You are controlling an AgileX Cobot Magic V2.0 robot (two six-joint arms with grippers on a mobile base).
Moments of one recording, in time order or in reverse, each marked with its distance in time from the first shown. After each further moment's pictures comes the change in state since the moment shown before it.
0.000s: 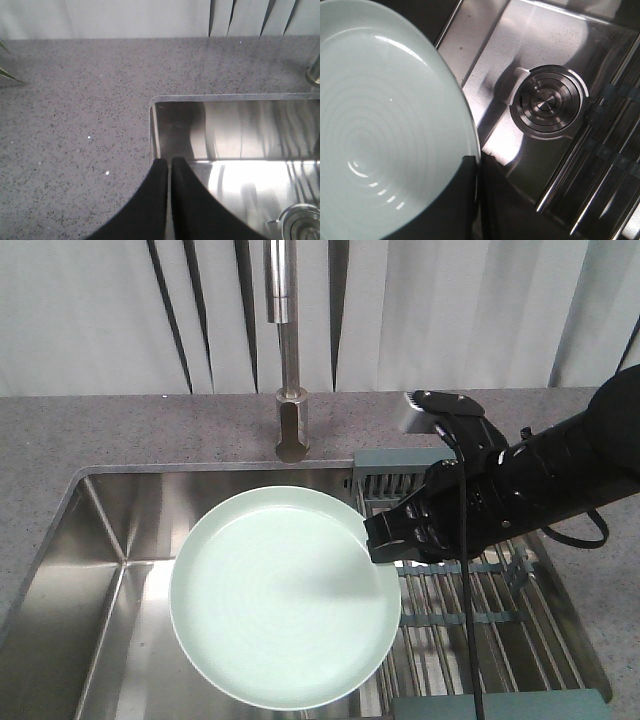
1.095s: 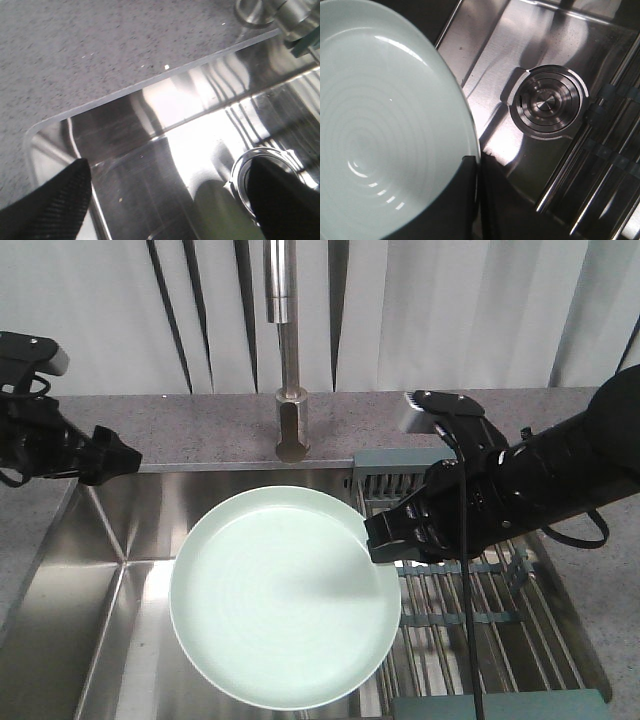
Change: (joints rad) left arm 0.000 0.692 -0.478 -0.616 0.220 0.799; right arm 0.000 0.000 0.000 0.000 0.000 0.000
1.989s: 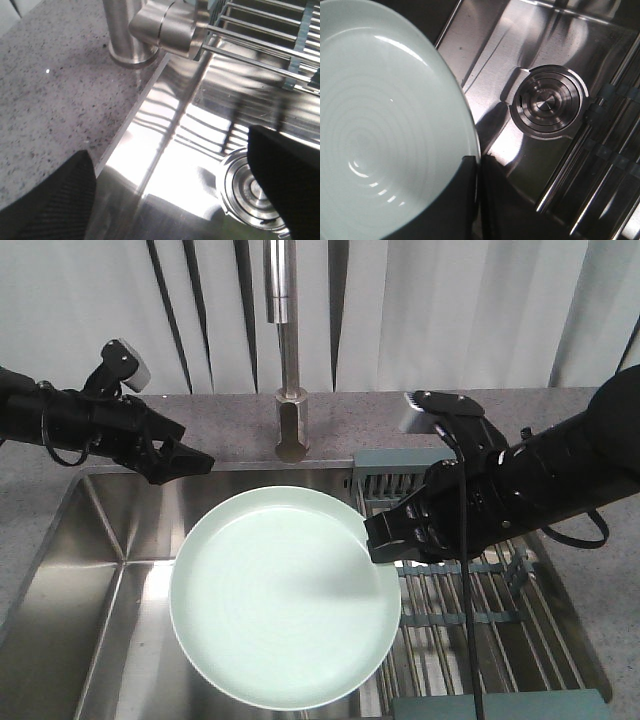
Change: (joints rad) left arm 0.000 0.396 -0.274 -0.488 0.239 0.787; right arm 0.000 0.000 0.000 0.000 0.000 0.000
